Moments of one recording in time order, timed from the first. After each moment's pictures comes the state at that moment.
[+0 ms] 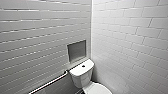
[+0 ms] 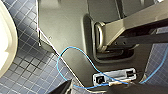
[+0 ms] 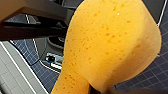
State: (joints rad) left arm 1.47 3.02 -2.65 0.90 0.10 -0.67; right arm -1.56 3.02 -2.72 0.19 -0.07 -0.19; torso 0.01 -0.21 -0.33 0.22
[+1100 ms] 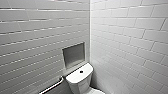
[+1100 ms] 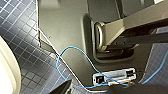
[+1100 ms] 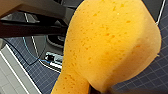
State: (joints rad) left arm 1.48 3.02 -2.65 0.90 0.10 -0.67; right arm -1.57 3.02 -2.71 0.19 -0.07 -0.19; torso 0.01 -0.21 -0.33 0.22
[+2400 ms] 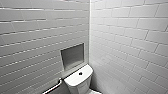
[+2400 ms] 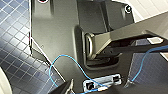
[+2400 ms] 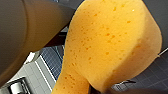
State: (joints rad) left arm 1.46 2.79 -2.28 0.89 0.05 -0.68; right arm -1.58 2.78 -2.23 0.20 0.00 -0.19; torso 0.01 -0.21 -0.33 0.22
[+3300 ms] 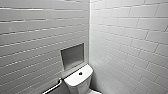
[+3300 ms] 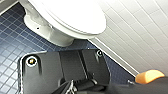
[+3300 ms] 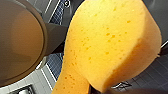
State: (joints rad) left arm 1.14 2.40 -1.53 0.86 0.21 -0.72; right arm -1.61 2.56 -1.94 0.20 0.14 -0.19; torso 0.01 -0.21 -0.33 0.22
